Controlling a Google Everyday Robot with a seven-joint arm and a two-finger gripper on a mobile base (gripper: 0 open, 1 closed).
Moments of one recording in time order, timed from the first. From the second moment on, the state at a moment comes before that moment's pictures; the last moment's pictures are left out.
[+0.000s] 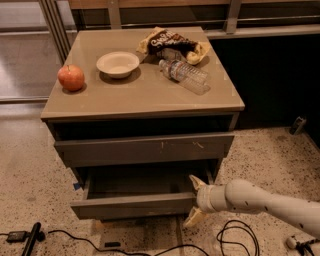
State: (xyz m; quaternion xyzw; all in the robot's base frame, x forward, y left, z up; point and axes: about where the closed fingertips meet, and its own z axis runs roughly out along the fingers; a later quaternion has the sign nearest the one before) arm 0.524 -0.112 0.425 -0.62 0.69 0.12 0.35
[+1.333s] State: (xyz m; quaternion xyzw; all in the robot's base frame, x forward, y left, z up) arm 0.488 -0.126 0.434 -0.63 0.68 0.12 0.35
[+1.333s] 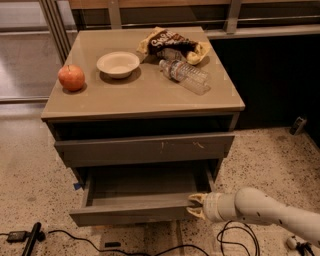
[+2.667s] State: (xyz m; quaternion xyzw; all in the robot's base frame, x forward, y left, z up) arm 0.471 -0.129 0.439 -0.63 0.68 0.13 0.36
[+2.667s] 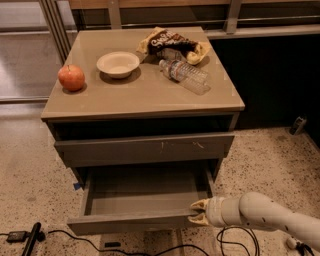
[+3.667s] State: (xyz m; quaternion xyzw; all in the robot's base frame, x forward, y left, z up) arm 0.471 -0.129 0.439 -0.63 0.68 0.13 0.36
